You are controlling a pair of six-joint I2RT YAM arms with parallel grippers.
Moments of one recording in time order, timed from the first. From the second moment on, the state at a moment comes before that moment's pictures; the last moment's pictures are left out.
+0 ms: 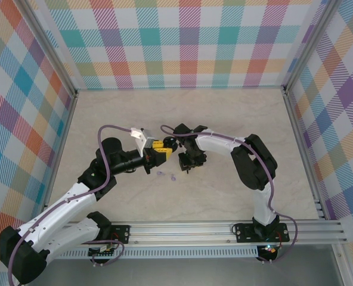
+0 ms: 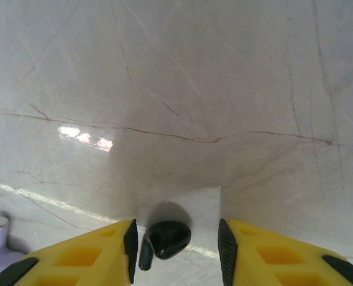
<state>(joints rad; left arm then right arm) -0.63 0.88 0.68 0.08 0.50 -0.16 0.75 2.01 1.43 -0.90 -0.07 0.42</state>
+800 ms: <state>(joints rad) -0.63 0.88 0.68 0.08 0.50 -0.16 0.80 2.04 1.48 -0.94 -0.01 0.62</state>
